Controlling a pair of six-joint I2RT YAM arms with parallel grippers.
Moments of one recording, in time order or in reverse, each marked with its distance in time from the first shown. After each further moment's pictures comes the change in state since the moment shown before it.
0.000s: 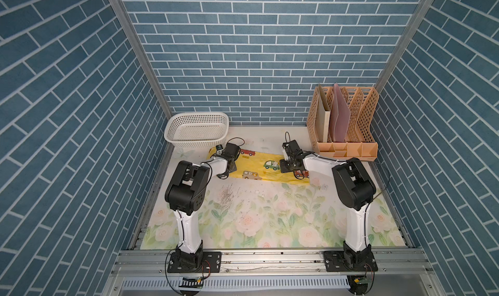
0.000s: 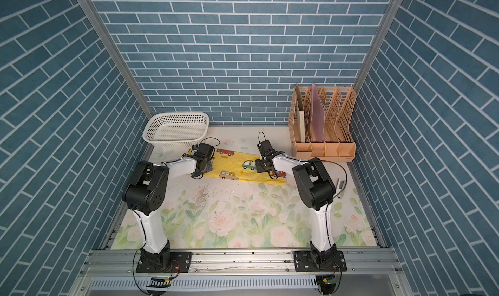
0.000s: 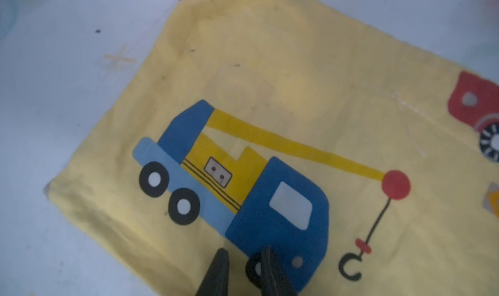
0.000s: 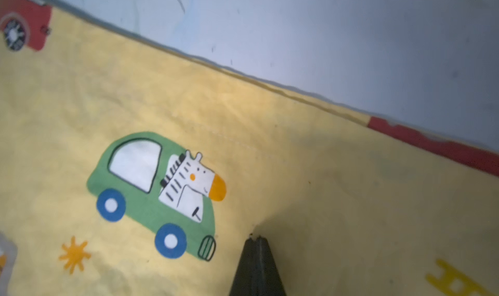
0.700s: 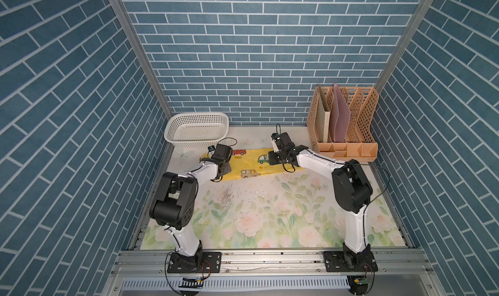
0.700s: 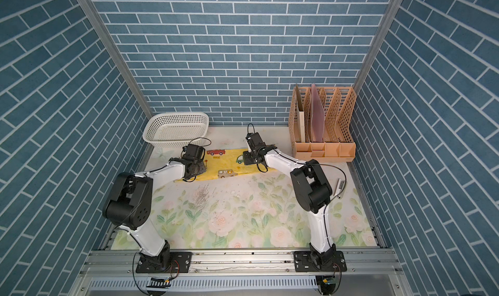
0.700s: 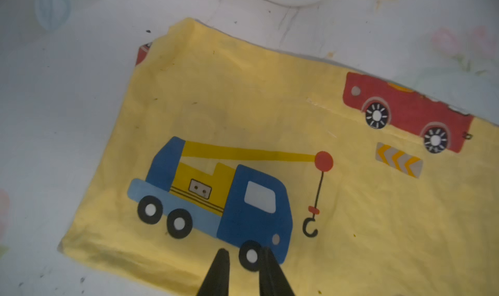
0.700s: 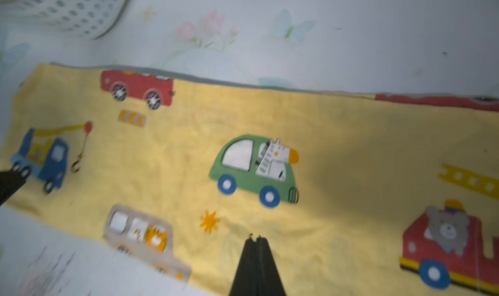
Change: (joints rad) left arm 0.060 -0.202 -0.157 -0.007 0.085 -0.013; right arm 0.085 0.098 0.313 -0.058 0.014 0.028
